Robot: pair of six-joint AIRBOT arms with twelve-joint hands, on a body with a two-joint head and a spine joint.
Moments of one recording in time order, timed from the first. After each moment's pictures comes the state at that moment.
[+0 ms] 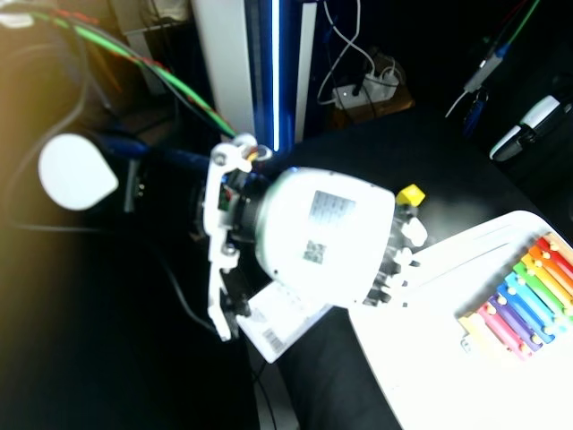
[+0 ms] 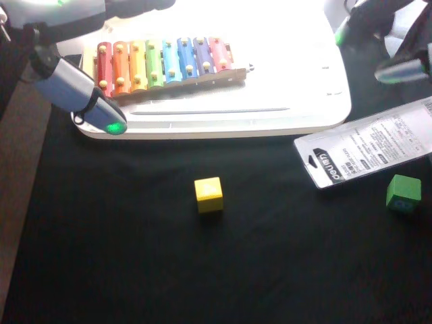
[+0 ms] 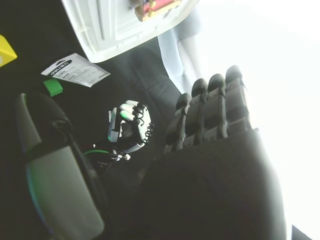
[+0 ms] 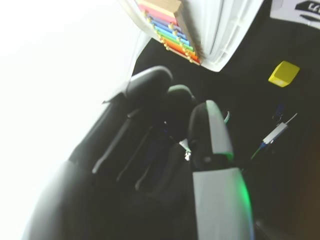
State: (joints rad) left arm 0.39 -0.94 1.28 0.88 -0.36 0.37; right arm -0.51 -0.97 1.47 -0.79 0.75 0.15
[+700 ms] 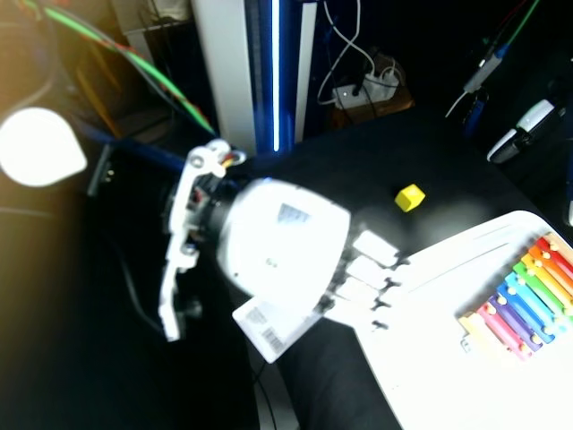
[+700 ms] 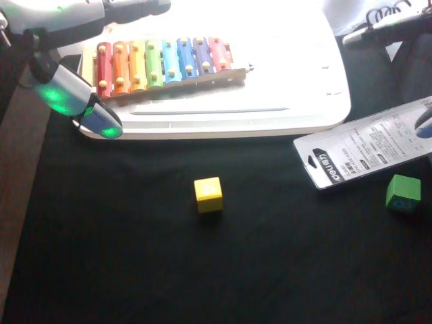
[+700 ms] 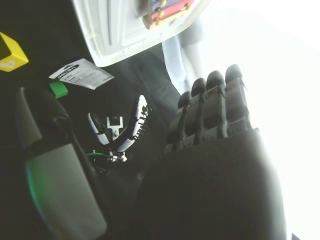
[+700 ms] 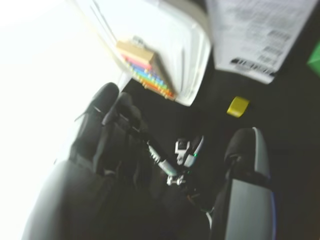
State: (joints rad) left arm 0.41 -0.94 1.28 0.86 -0.36 0.37; right arm -0.51 -0.92 1.45 -1.08 0.62 0.31
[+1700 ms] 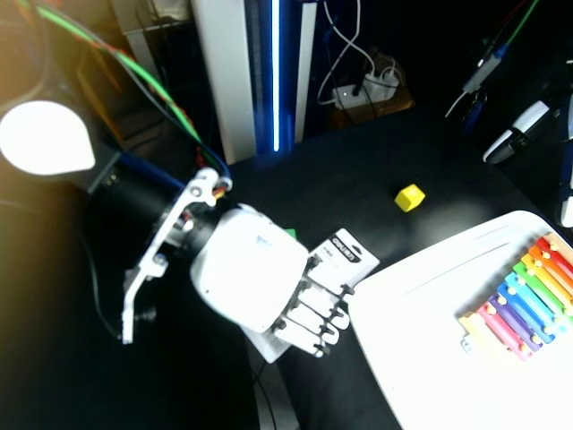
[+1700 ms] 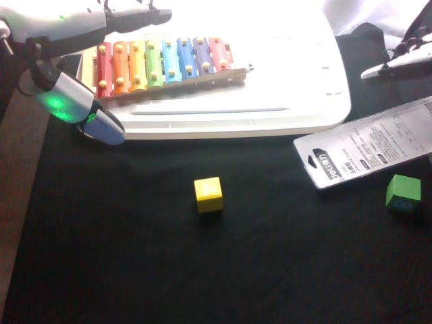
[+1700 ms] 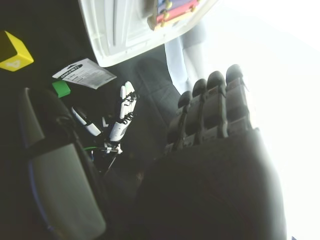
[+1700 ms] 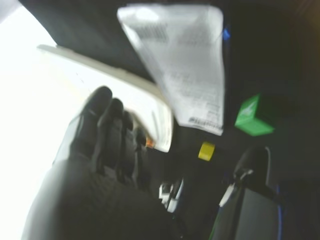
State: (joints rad) left arm 0.43 -0.94 1.28 0.85 -0.36 0.37; right arm -0.55 -0.90 1.43 -1.34 0.50 0.45
